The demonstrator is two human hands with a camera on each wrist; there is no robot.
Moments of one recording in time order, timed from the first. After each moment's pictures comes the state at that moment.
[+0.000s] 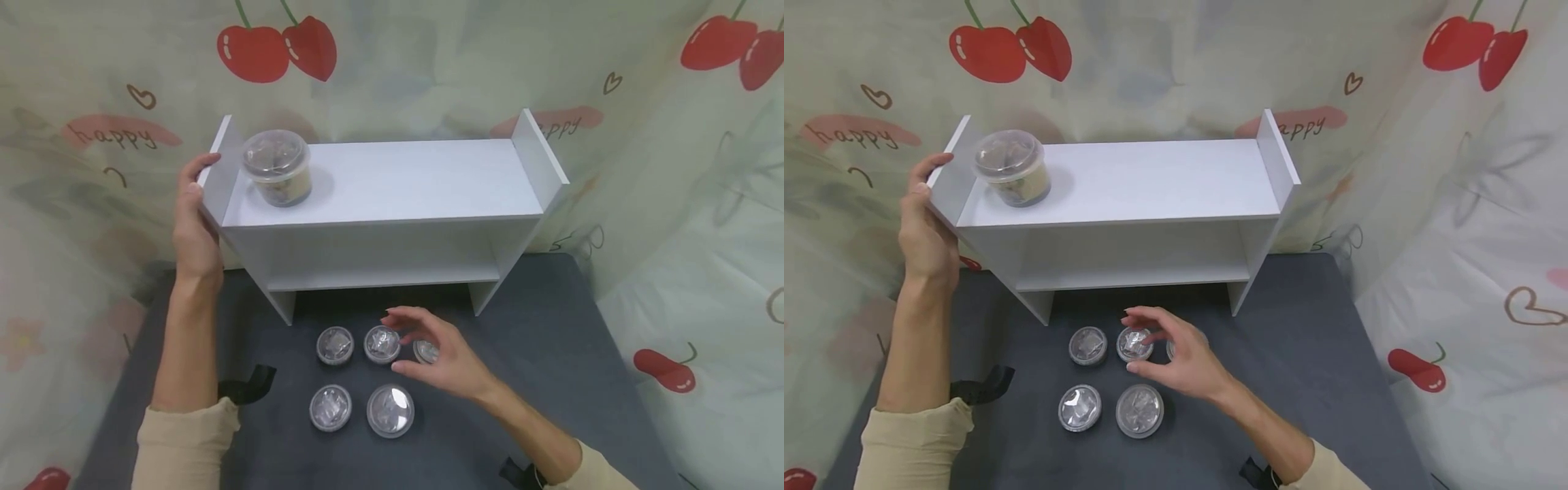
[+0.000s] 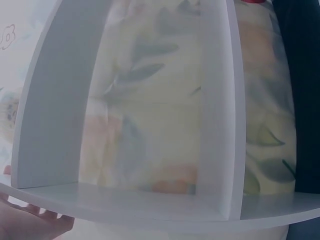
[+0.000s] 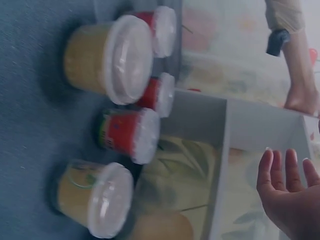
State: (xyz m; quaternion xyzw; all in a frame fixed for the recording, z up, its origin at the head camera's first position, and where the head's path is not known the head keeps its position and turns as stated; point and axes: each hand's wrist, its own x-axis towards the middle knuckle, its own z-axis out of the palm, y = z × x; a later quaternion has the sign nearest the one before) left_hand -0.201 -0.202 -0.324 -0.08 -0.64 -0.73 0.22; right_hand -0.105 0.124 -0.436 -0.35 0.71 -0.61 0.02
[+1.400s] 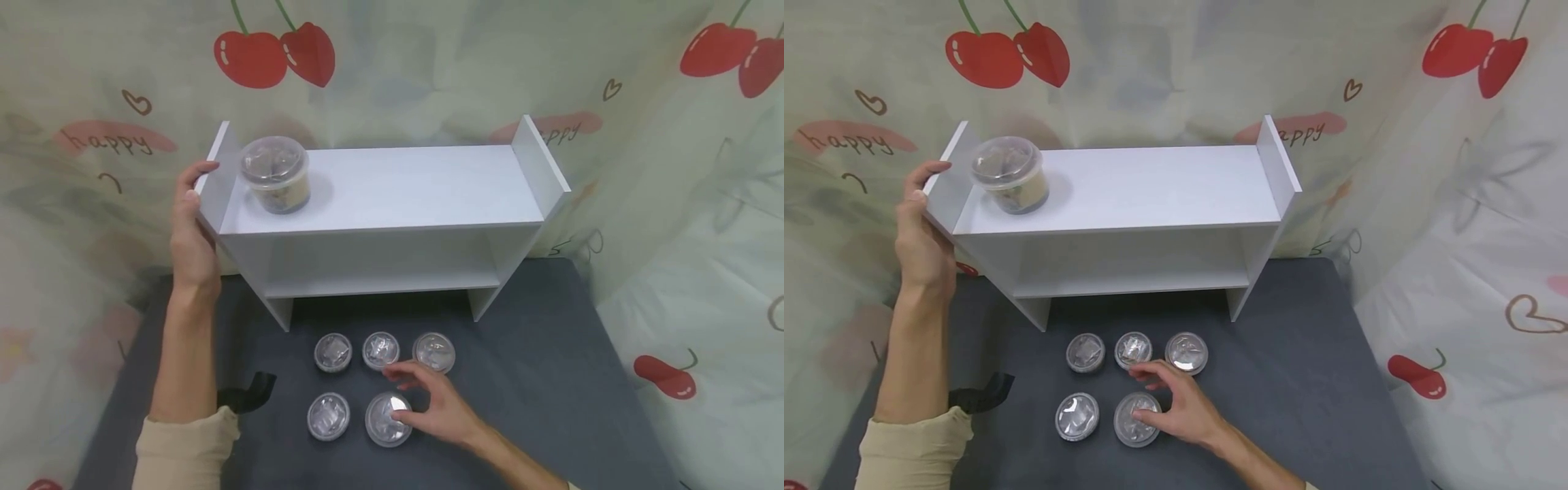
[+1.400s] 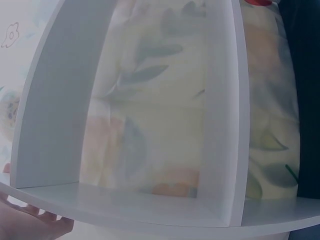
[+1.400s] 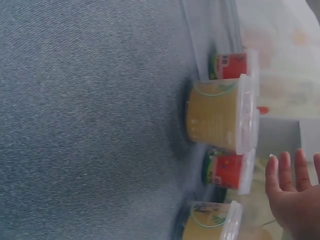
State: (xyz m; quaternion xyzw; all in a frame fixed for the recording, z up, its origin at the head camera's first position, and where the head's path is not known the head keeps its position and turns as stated) left_hand -0.205 -0.199 -0.326 -0.09 -0.61 -0.75 0.24; right_hand -0.075 0.127 -0.526 -0.35 0.73 -0.59 0.01
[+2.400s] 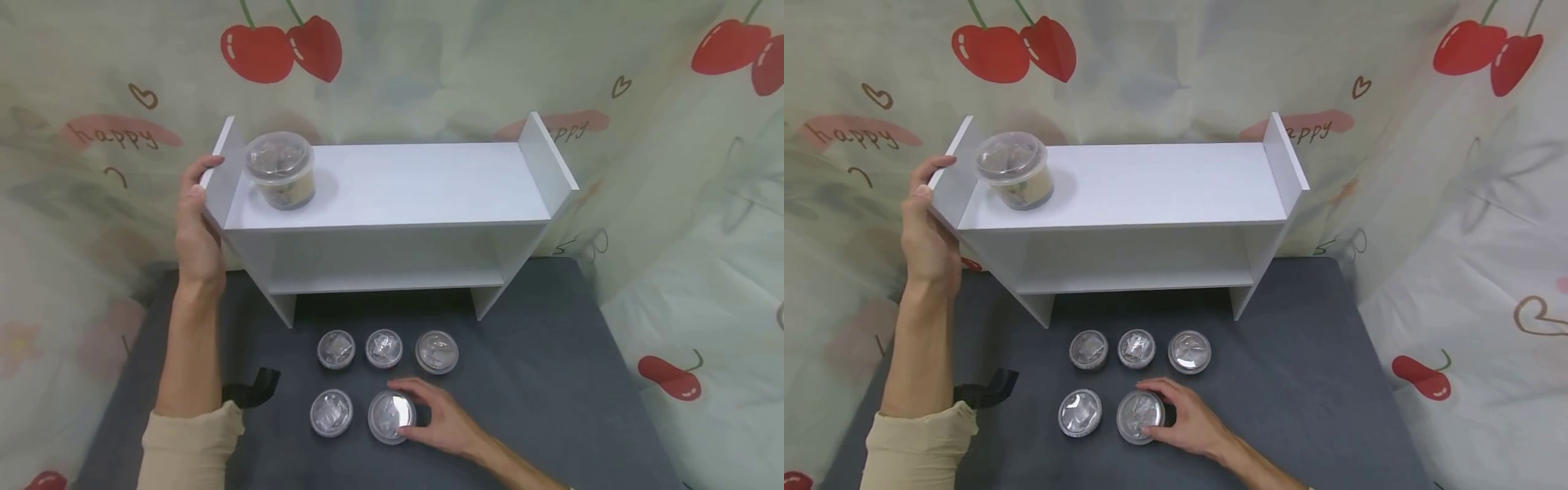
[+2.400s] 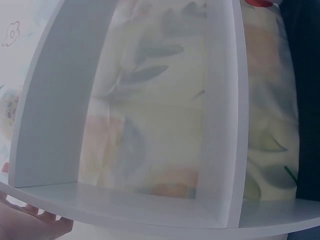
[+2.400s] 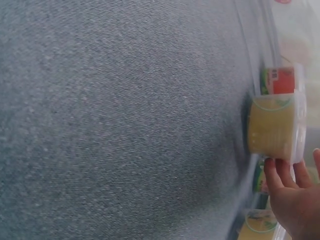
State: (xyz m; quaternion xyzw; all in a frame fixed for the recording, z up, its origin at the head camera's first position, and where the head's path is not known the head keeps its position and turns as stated) left_hand -0.205 -0.202 -0.328 -0.08 -0.63 -0.73 0.24; right_hand -0.058 0.136 -0.568 -0.34 0.77 -0.54 0.05
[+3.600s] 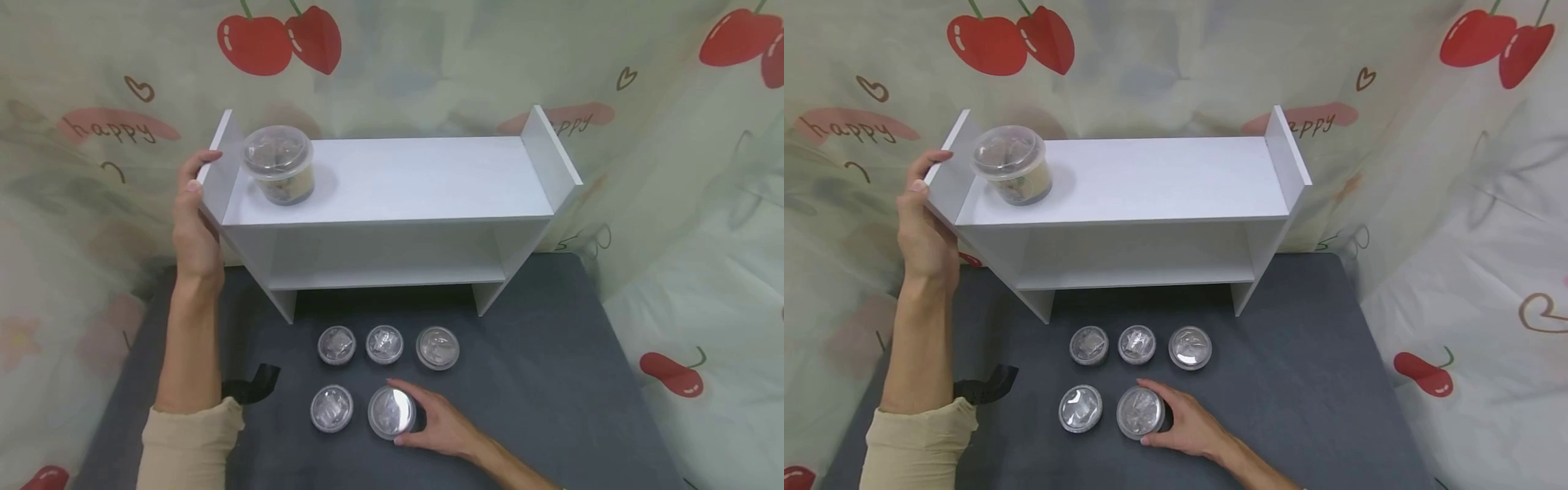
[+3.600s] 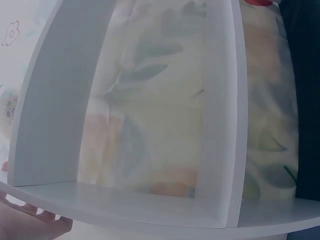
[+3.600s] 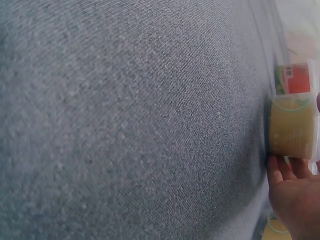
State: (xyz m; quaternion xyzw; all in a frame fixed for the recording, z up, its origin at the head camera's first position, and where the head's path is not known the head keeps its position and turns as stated) left_hand -0.205 -0.201 -0.328 -0.09 -0.62 -0.75 0.24; right_hand -0.051 0.135 -0.578 -0.27 0.82 -0.49 0.13
